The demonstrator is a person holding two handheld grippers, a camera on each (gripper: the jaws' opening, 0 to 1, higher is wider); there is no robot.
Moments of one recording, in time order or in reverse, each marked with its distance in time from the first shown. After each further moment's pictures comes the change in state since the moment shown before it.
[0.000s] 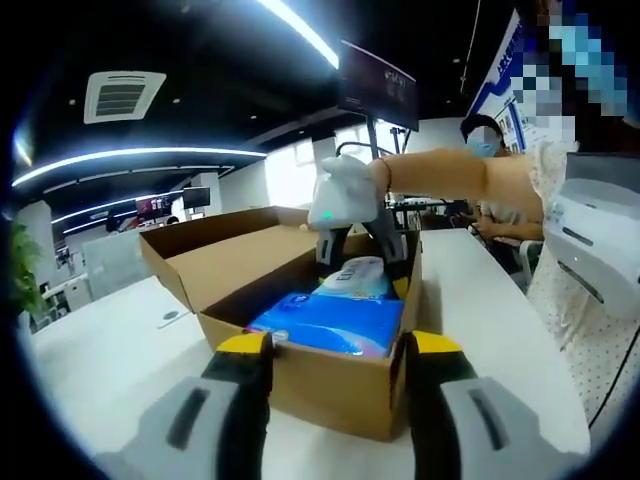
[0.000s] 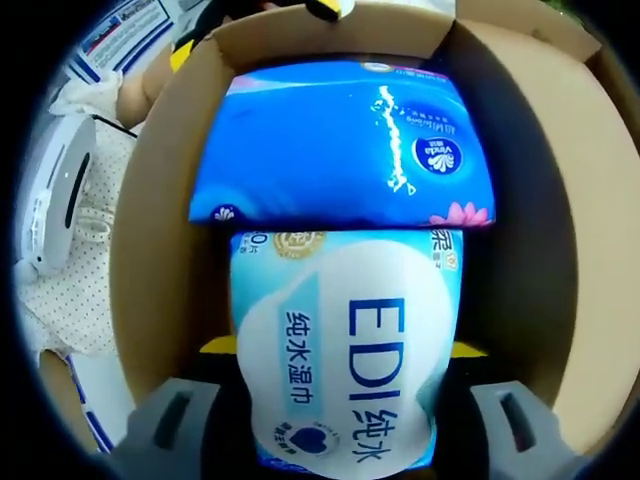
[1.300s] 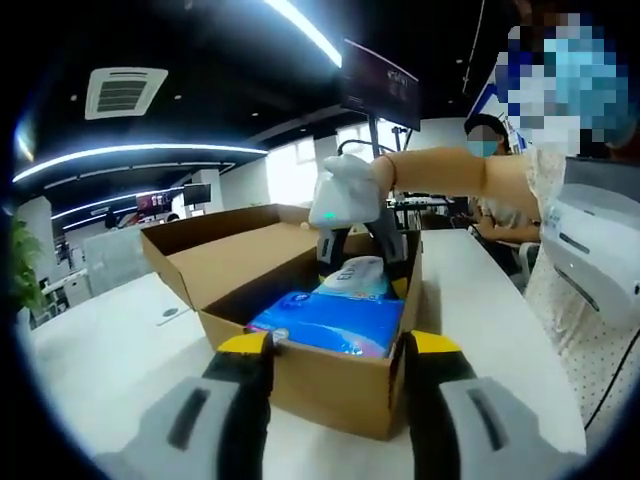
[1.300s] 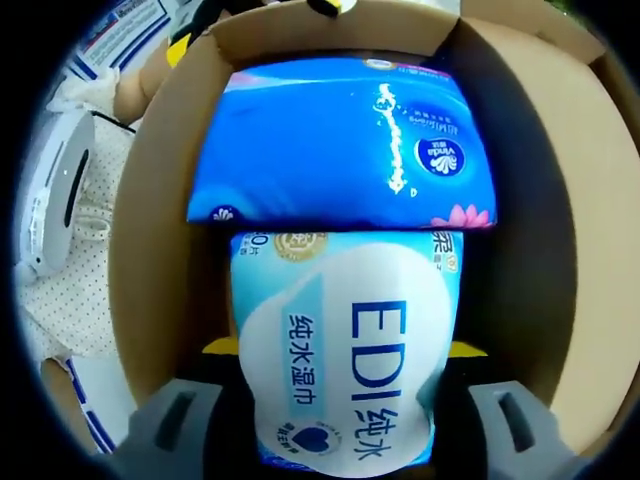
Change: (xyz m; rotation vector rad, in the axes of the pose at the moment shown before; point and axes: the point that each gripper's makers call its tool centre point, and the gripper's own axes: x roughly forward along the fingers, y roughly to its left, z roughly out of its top) left arm 0.000 -0.001 -0.002 -0.013 0.008 0.002; right arm 0.004 0.009 -0.005 -0.002 0.023 -0.012
